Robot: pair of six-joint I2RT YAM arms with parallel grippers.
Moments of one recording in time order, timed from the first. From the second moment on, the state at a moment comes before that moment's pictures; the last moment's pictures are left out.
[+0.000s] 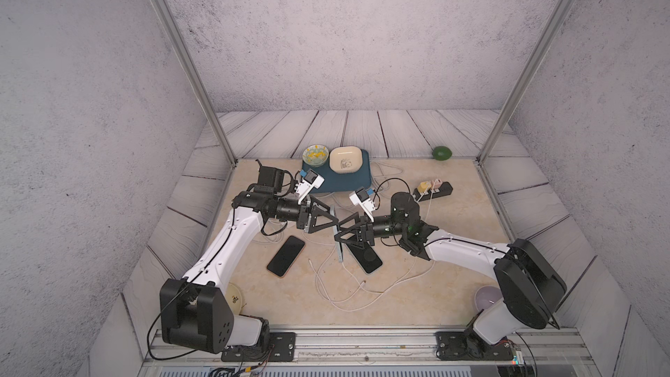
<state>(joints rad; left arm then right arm) -0.22 1.38 1.20 -0.79 1.23 0.28 0.74 1.58 0.91 0.56 -0.97 0.56</state>
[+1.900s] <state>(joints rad) -0.22 1.39 1.20 -0.93 1.25 0.44 0.80 1.45 0.85 0.05 -0.93 0.12</state>
